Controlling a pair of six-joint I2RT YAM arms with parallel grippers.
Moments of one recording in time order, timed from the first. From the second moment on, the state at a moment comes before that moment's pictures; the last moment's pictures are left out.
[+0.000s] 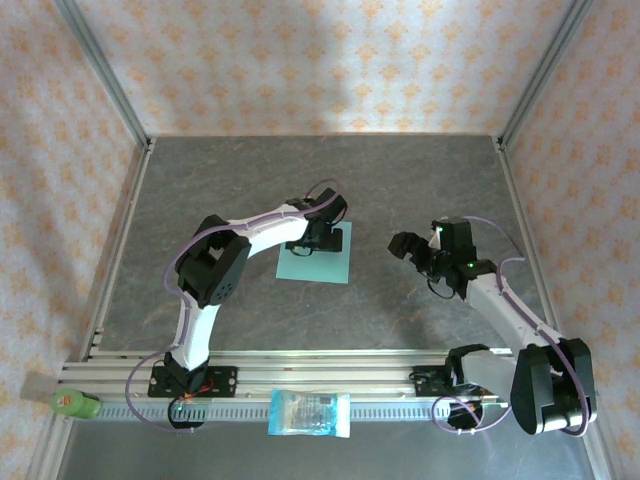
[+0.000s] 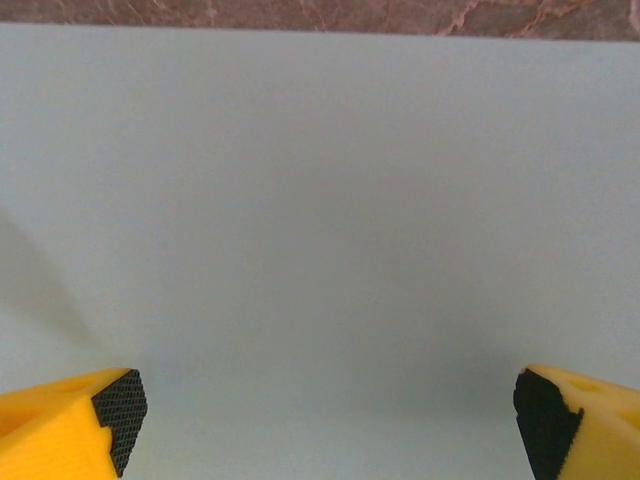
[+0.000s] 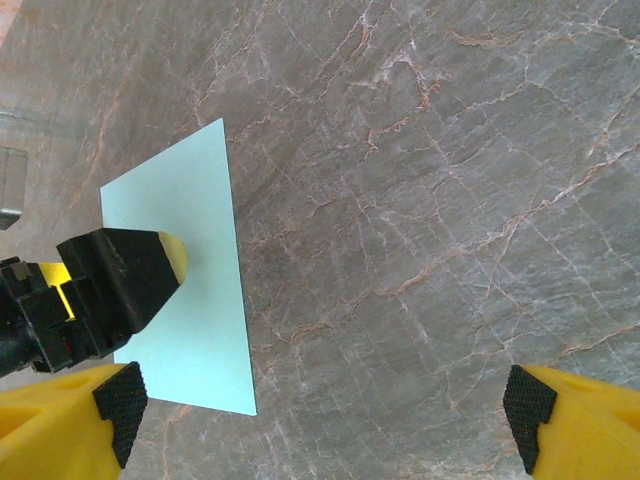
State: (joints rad) left arm -0.64 2.09 1.50 -0.70 -0.18 -0.65; right arm 0.17 1.09 0.57 -0.32 -0.35 0.70
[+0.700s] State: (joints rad) left arm -0.65 2.10 1.49 -0.67 -0.20 -0.67; right arm 0.17 1.10 0.57 -0.34 -0.32 0.69
